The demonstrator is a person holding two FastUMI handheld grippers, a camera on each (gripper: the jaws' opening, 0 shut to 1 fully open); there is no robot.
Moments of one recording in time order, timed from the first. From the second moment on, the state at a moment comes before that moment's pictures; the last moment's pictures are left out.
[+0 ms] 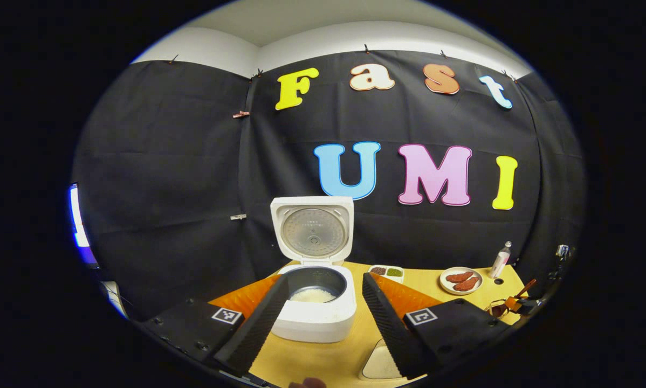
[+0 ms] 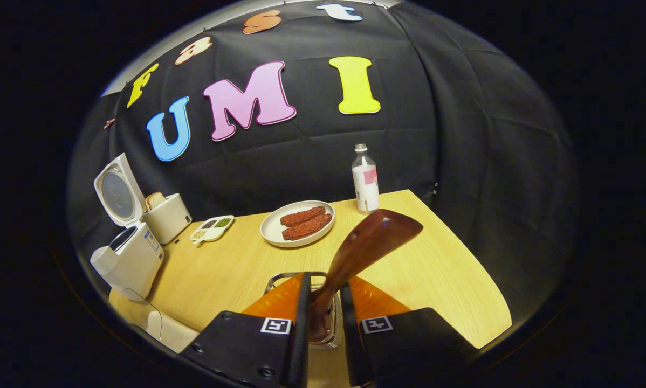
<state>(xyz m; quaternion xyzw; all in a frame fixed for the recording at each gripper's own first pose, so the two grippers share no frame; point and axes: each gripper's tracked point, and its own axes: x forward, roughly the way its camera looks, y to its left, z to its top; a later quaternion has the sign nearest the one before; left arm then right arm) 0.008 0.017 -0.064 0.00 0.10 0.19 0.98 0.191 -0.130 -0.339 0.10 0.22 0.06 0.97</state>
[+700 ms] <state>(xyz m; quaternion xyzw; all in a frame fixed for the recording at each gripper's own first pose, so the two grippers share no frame) -0.004 0.062 -0.063 -0.02 0.09 0.16 0.98 0.174 -0.125 -0.236 0.10 0.16 0.04 0.98</state>
